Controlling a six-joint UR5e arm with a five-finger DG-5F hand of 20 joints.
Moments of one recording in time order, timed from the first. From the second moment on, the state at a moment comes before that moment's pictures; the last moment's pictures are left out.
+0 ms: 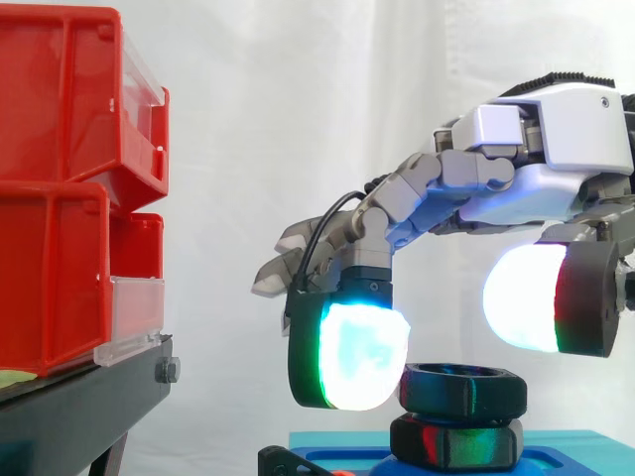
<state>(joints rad) 0.00 -2.30 -1.02 -3.00 -2.02 -1.48</state>
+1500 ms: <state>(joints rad) -0.07 -2.30 -1.02 -2.99 -2.10 -1.48</state>
